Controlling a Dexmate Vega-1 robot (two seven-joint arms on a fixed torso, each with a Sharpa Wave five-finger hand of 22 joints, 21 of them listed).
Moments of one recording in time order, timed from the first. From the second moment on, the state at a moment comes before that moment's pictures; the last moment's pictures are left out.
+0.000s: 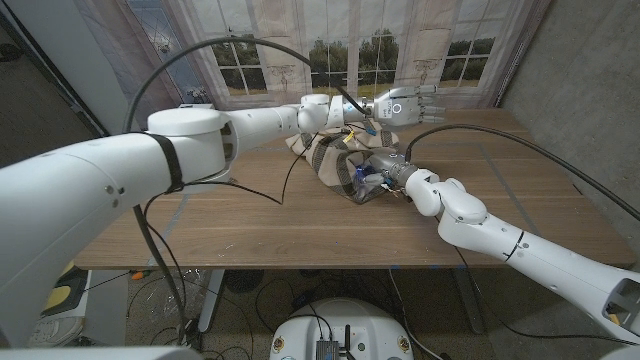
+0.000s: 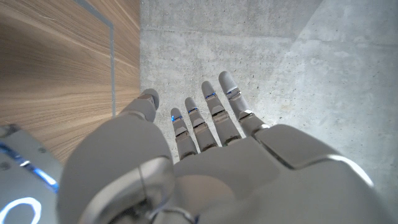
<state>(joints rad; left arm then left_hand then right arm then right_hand) -0.21 0.19 1.58 -0.81 1.45 0.09 1.07 0.77 0.11 0.51 -0.04 0.19 0.38 -0.19 0.19 0.20 0.41 -0.15 0.19 0.39 0.54 -0.05 0.19 0.39 0.21 -0.02 1.09 0.17 -0.73 -0.79 -0.81 -1.97 -0.68 -0.55 0.20 0.62 0.07 0.52 -0.16 0.18 0.50 -0.08 0.20 0.20 0.36 -0.03 0.21 0.23 0.34 -0.04 0.21 0.34 0.37 0.07 0.47 0.18</state>
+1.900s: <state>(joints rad) 0.37 0.55 0.99 -1.58 1.29 0.31 0.75 0.72 0.11 0.54 -0.06 0.19 0.41 -0.19 0.19 0.19 0.43 -0.14 0.20 0.36 0.54 -0.05 0.19 0.36 0.20 0.01 1.05 0.17 -0.89 -0.73 -0.58 -2.06 -0.55 -0.68 -0.13 0.61 0.09 0.52 -0.15 0.18 0.54 -0.08 0.20 0.19 0.39 -0.03 0.21 0.22 0.36 -0.04 0.23 0.33 0.39 0.07 0.46 0.18</state>
